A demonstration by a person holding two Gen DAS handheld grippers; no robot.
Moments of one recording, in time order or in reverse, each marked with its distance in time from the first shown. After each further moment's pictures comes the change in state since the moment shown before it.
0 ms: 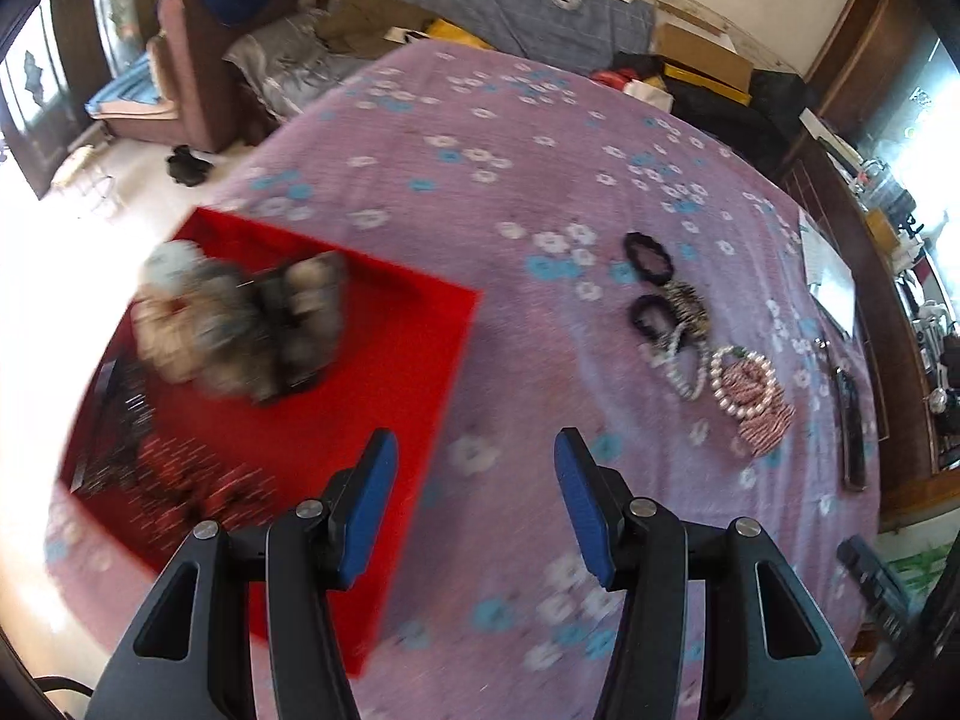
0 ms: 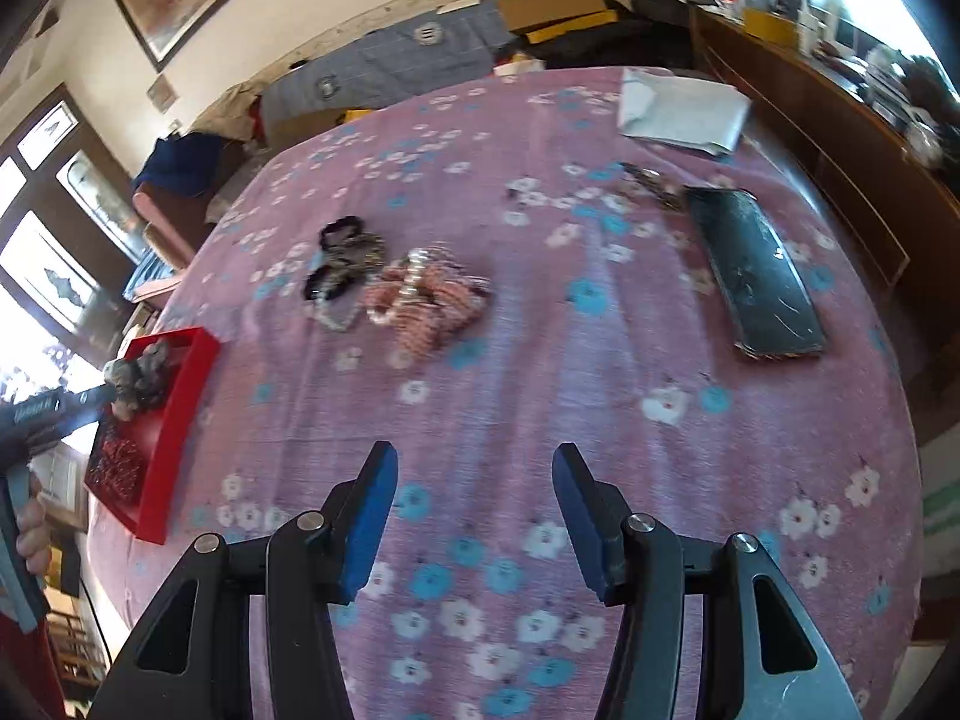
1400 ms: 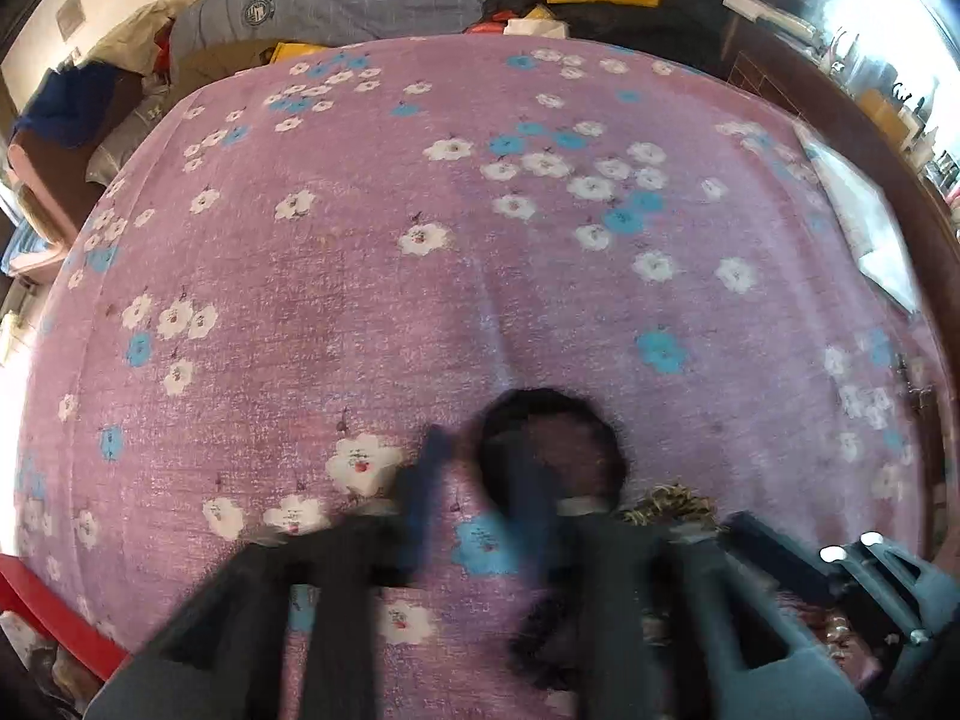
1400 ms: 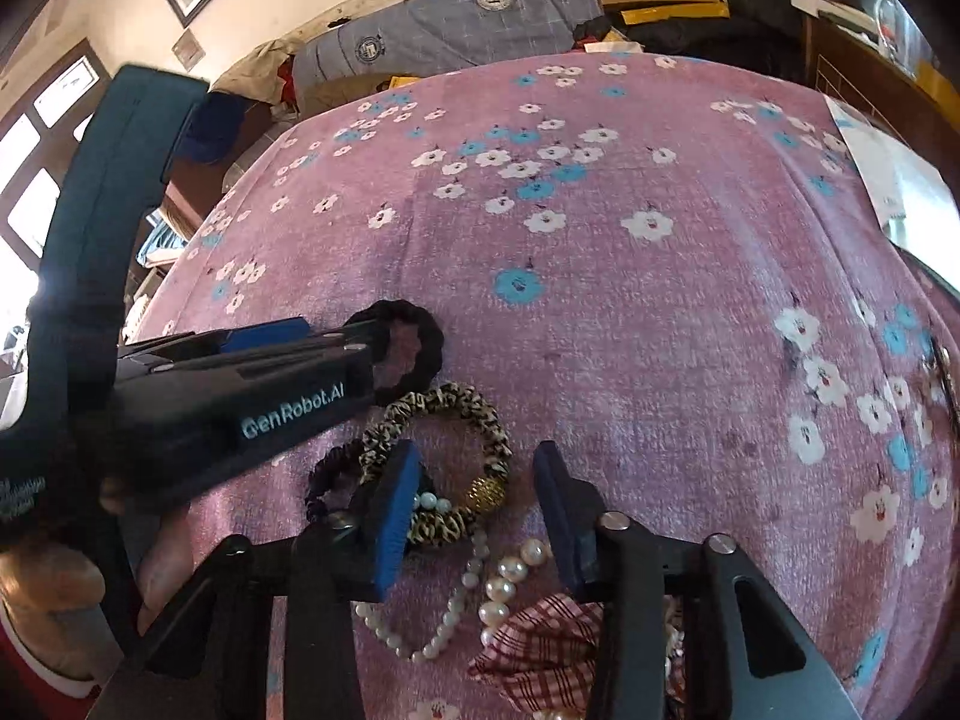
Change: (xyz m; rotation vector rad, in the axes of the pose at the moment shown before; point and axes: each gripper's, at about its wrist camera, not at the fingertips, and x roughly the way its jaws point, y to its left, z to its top) left arm 0.190 -0.139 0.130 0.334 0.046 0.011; right arm 0.184 0.103 0.132 -0.136 0.050 0.053
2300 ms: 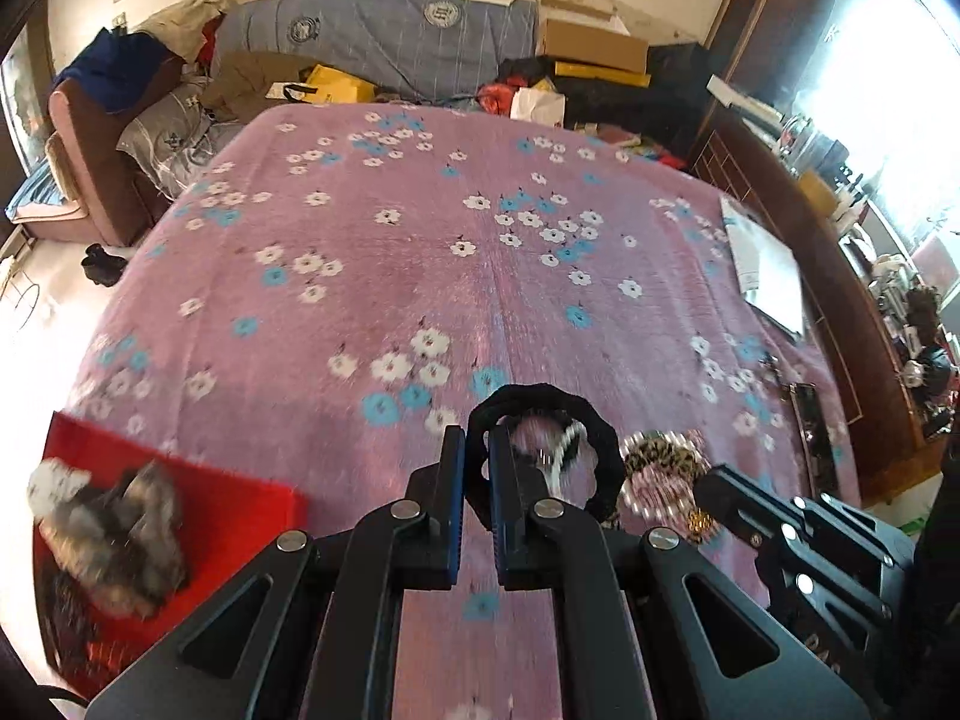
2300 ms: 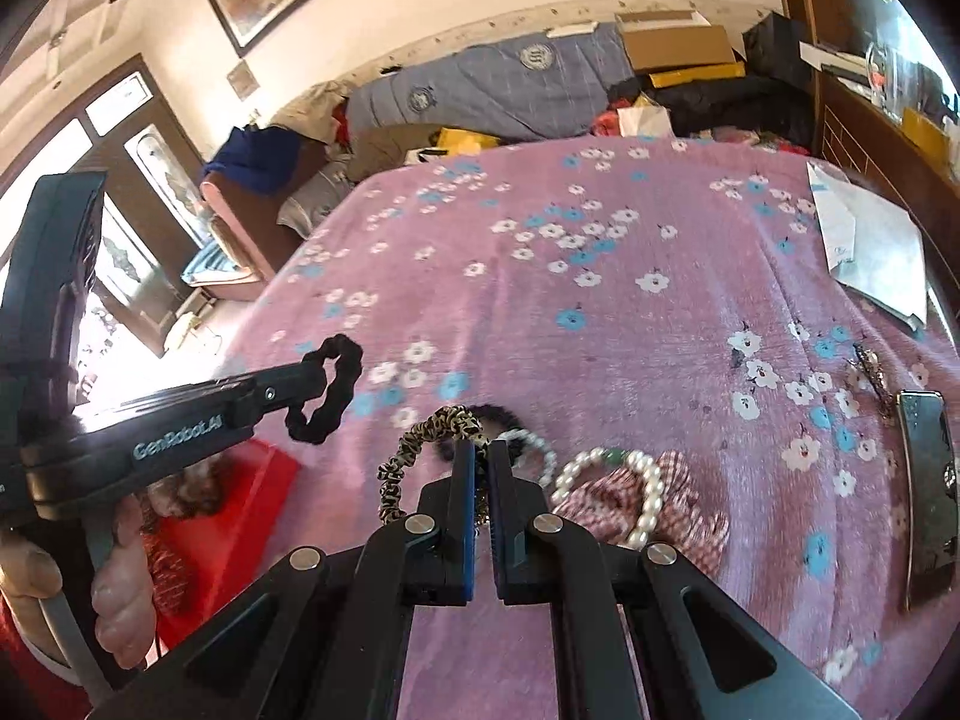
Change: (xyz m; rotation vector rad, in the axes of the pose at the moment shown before) left arm -0.165 0.035 -0.084 -0.124 -0.132 -0.097; right arm -0.118 0.035 -0.033 -0.037 -0.131 0.101
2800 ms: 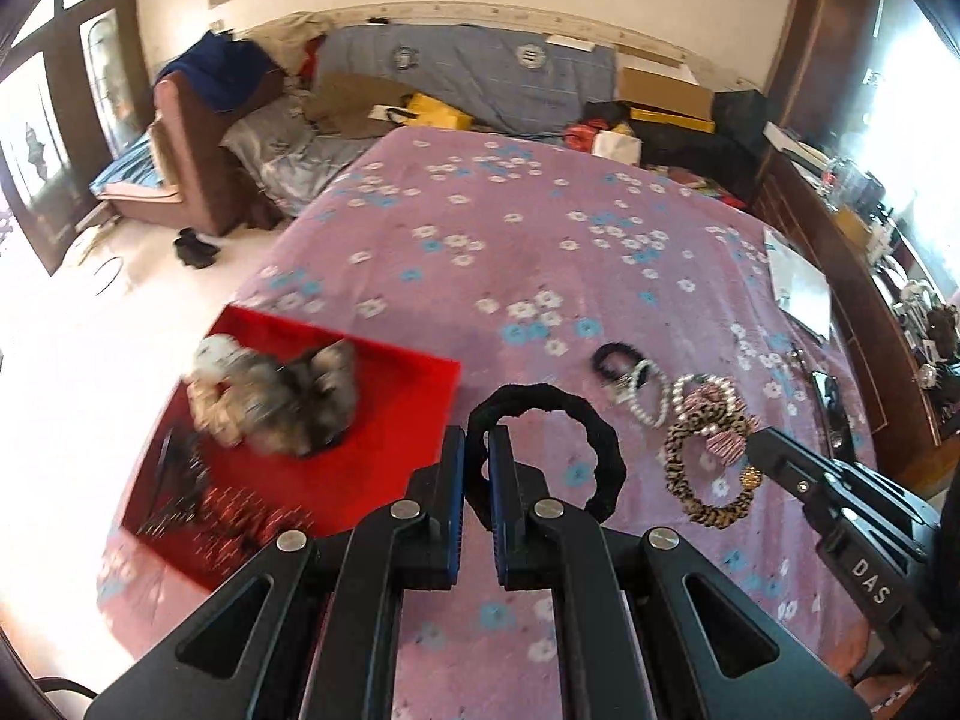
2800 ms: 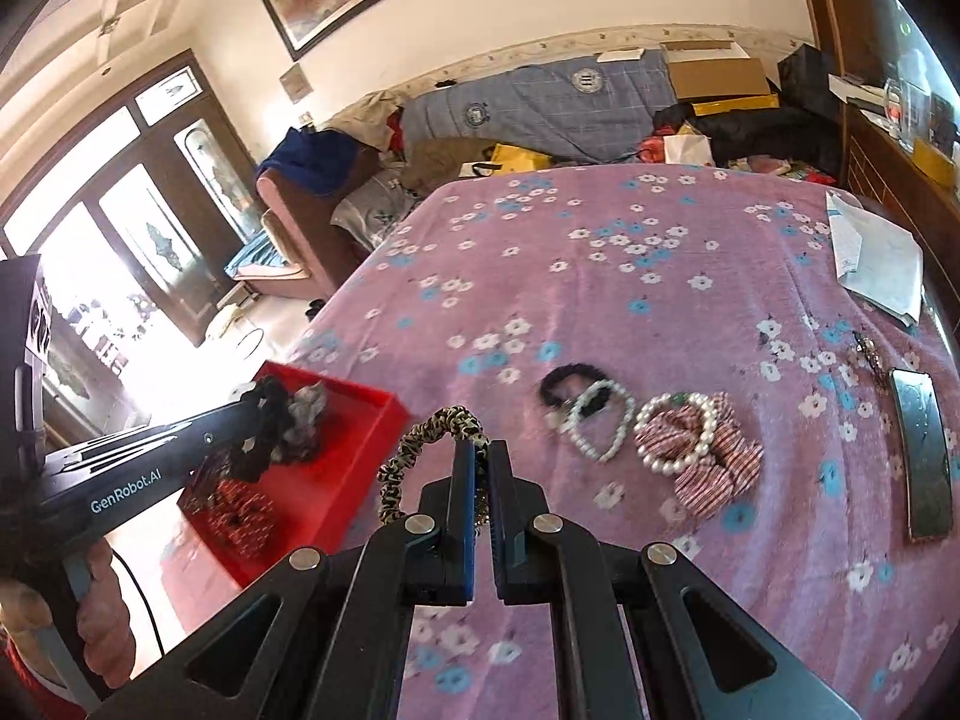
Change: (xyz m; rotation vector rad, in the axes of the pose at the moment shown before) left arm -0.109 0.038 -0.084 -0.100 -0.088 0.179; right arm -0.061 0.058 -0.043 -0.060 -0.031 0.077
